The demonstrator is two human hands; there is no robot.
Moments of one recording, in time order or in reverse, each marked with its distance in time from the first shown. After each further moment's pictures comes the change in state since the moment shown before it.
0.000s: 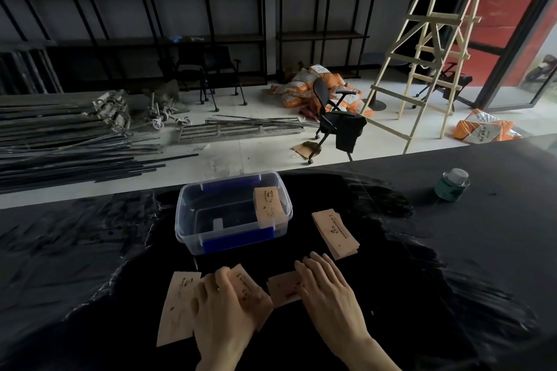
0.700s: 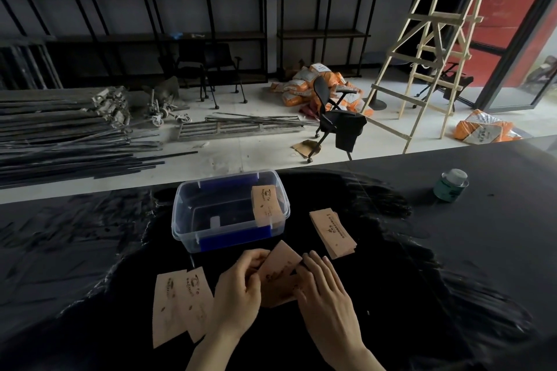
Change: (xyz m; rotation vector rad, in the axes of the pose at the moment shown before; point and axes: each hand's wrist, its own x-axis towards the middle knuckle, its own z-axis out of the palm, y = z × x) left_hand 0.013 0.020 -0.014 -0.561 -0.186 0.344; right_hand -0.009 -0.008 0.003 0.077 0.028 0.079
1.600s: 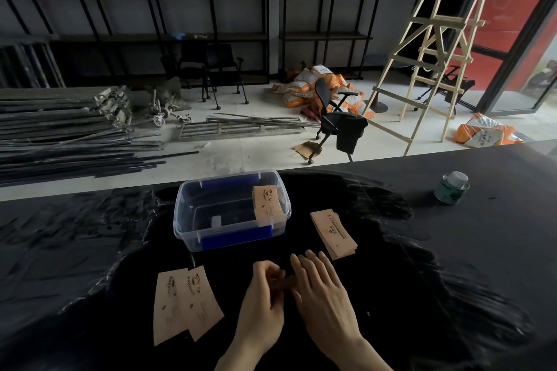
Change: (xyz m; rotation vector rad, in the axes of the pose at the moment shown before) left_hand -0.019 0.003 0.038 -0.071 -0.078 -0.119; right_hand 0.013 -0.002 -0.004 -0.100 -0.073 -0.090
